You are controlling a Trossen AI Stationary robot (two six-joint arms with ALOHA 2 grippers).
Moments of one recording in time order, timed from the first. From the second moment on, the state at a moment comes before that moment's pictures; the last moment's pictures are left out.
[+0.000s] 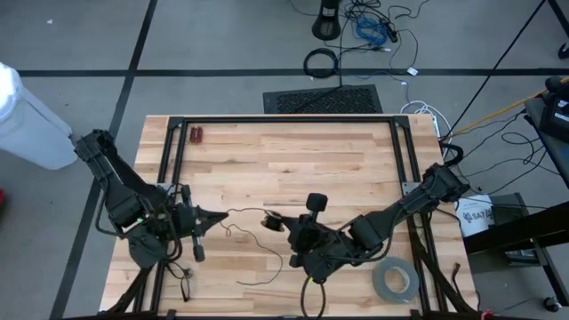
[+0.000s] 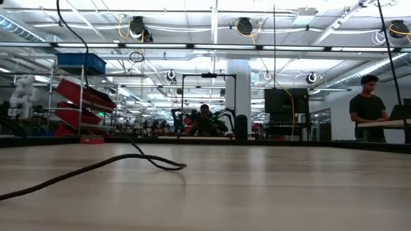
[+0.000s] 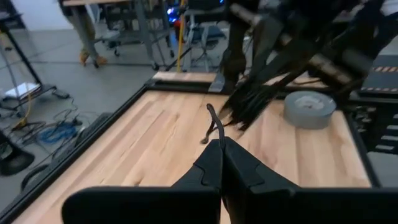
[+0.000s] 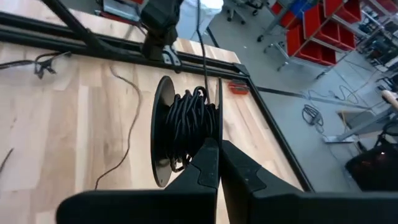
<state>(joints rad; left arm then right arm) -0.88 1.14 1.10 -0.54 -1.11 -0.48 0.54 1.84 1.78 -0.70 0.94 0.21</state>
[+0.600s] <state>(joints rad) -0.88 1.15 1.10 -0.06 -1.06 -0.04 0.45 1.94 1.78 -0.48 1.15 0.06</state>
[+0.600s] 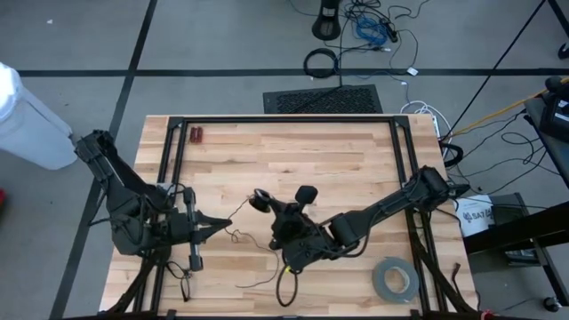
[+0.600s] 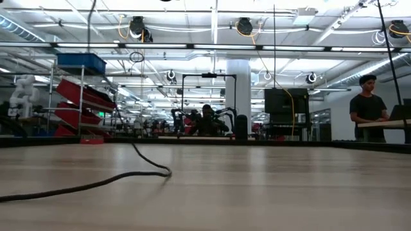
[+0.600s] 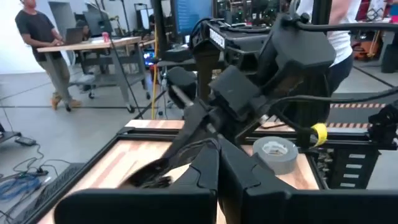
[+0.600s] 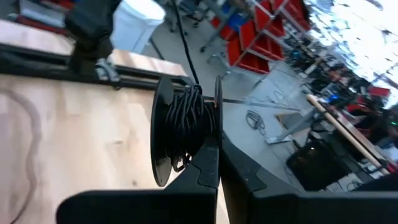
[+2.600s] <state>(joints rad) -0.80 1.39 1.10 -0.47 -0.85 -0.49 0.53 1.82 1.78 -0.27 0.99 -0.06</state>
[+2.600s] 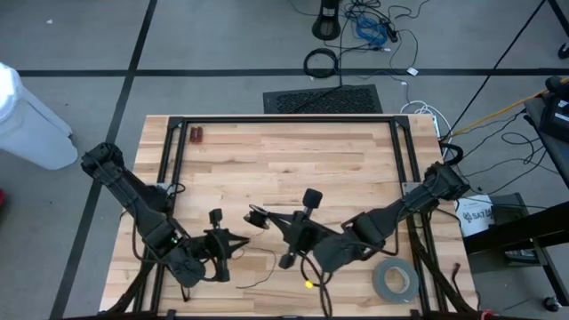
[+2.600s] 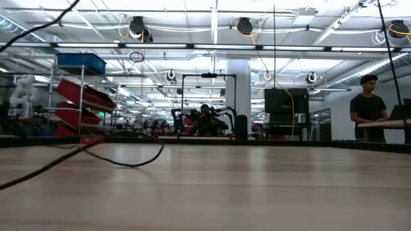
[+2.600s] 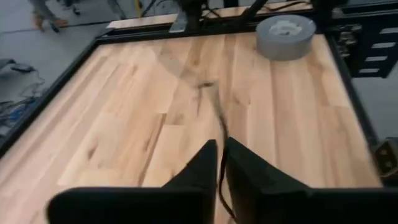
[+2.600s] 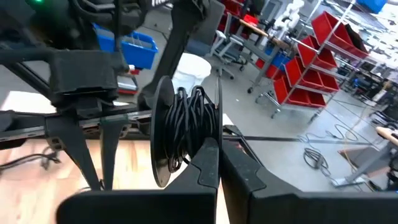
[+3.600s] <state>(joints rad) -0.73 1.53 1.09 0.18 -0.94 -0.05 0.58 1.79 1.78 -0.29 0.99 -0.05</state>
